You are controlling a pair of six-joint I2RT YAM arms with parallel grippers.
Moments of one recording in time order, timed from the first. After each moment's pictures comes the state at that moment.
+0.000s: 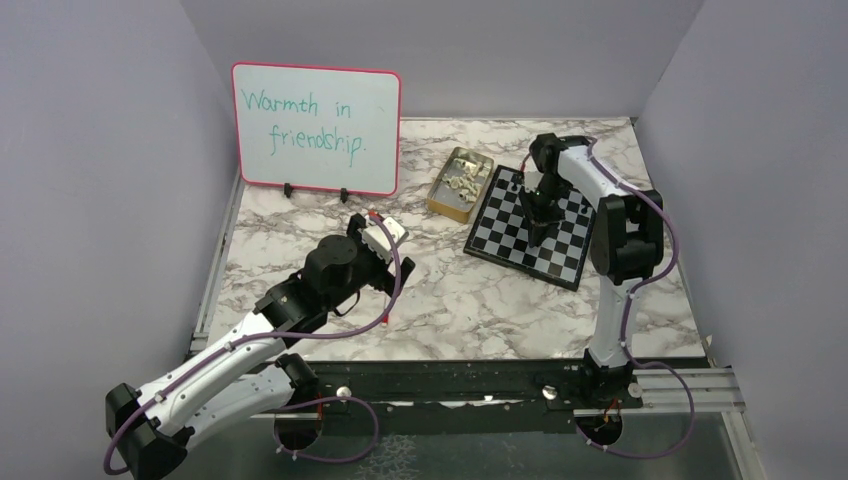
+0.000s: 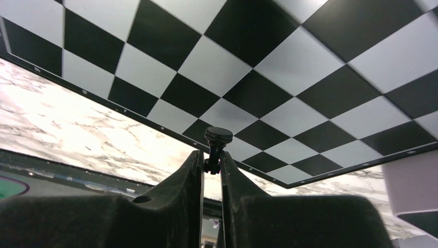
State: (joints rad) left arm -0.81 0.79 0.68 -0.22 -0.10 0.10; right arm 0.18 2.09 1.73 -1.25 -0.16 -0.04
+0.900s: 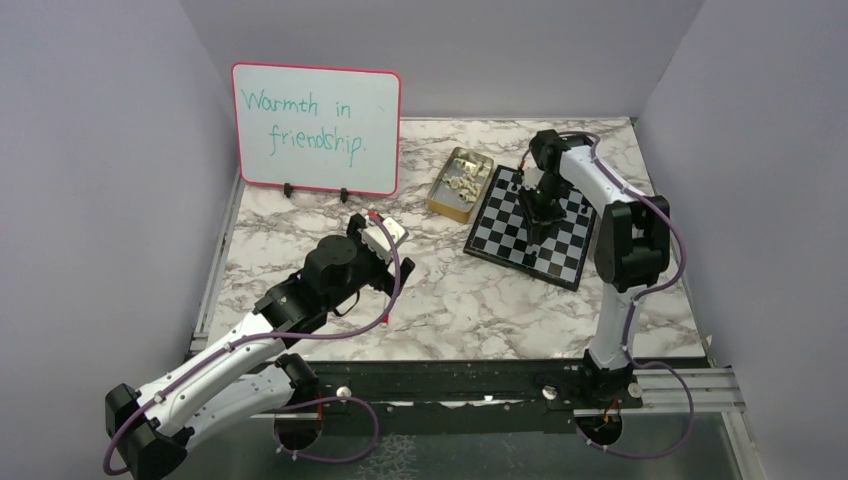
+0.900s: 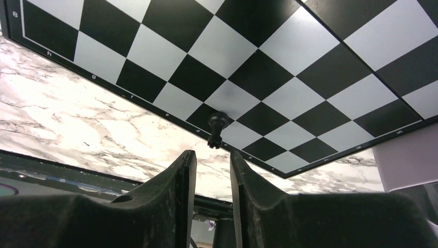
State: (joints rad) left arm -0.81 0.78 0.68 -0.22 -0.10 0.10; right arm 0.20 2.04 1.69 -1.25 -0.15 -0.05
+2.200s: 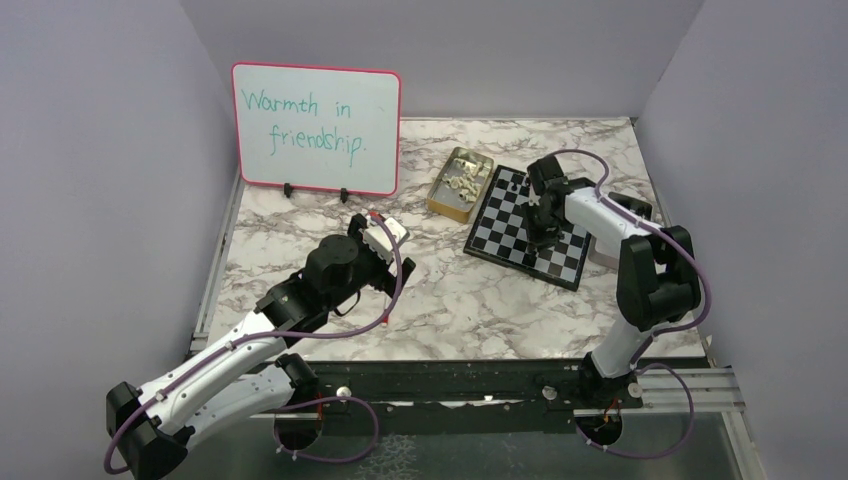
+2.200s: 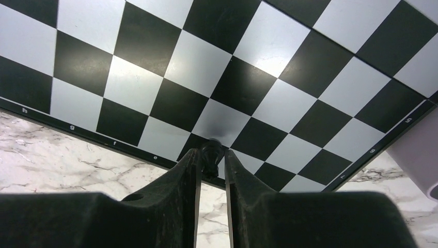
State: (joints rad) left arm -0.81 0.79 0.68 -0.22 -0.10 0.10; right arm 0.27 1.72 1.21 -0.74 0.05 0.16
